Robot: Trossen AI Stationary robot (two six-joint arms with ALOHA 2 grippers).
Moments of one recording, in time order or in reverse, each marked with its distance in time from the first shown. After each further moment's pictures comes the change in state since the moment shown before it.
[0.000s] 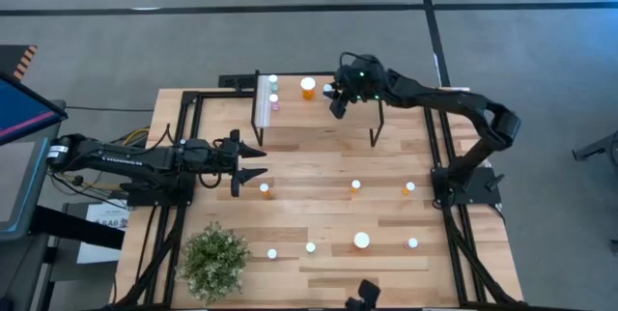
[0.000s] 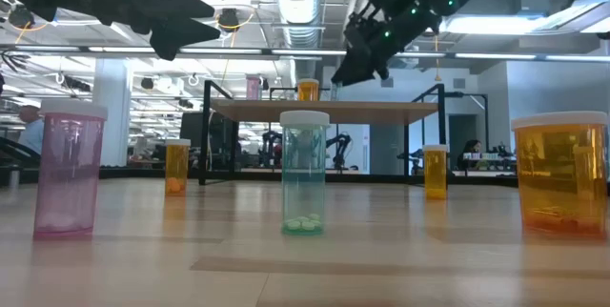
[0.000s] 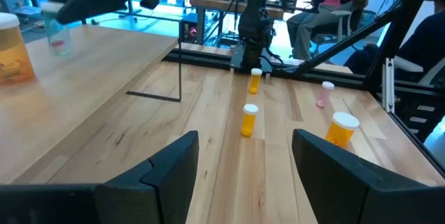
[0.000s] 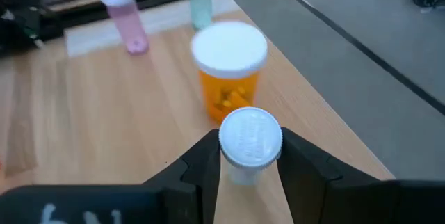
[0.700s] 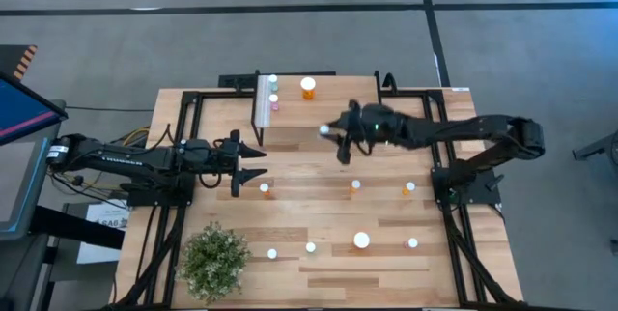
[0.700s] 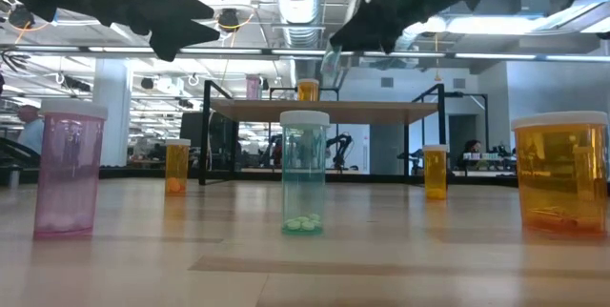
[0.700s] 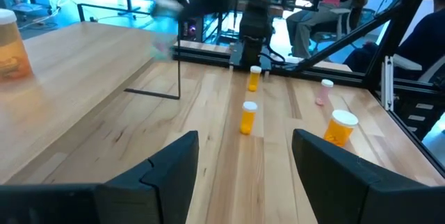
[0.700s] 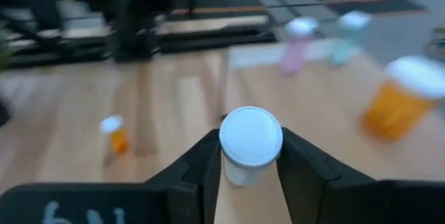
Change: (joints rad) left arm 0.000 0.000 0.000 -0.007 0.004 -0.004; right arm 0.358 -0.235 -0.281 0.221 0.158 0.039
